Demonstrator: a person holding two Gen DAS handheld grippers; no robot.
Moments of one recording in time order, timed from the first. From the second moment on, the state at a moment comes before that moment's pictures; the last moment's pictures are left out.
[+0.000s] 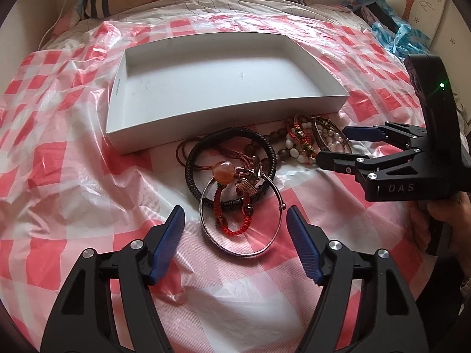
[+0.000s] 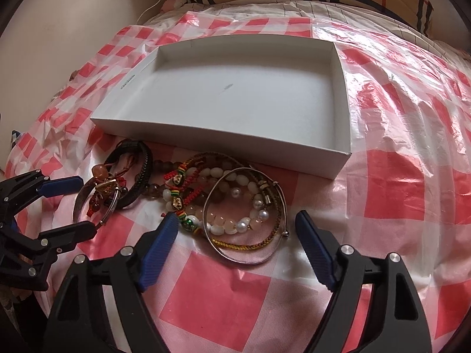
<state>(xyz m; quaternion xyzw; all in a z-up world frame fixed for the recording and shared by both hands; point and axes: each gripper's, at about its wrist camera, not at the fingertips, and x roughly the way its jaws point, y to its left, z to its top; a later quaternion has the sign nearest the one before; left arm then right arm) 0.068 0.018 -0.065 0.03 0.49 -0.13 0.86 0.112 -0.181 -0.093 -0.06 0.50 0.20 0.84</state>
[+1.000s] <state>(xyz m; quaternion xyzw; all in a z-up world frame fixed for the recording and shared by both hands) 0.067 0.038 -0.050 -0.08 0.47 -0.22 0.85 0.098 -0.200 -0.066 -0.03 0.47 0.19 0.86</state>
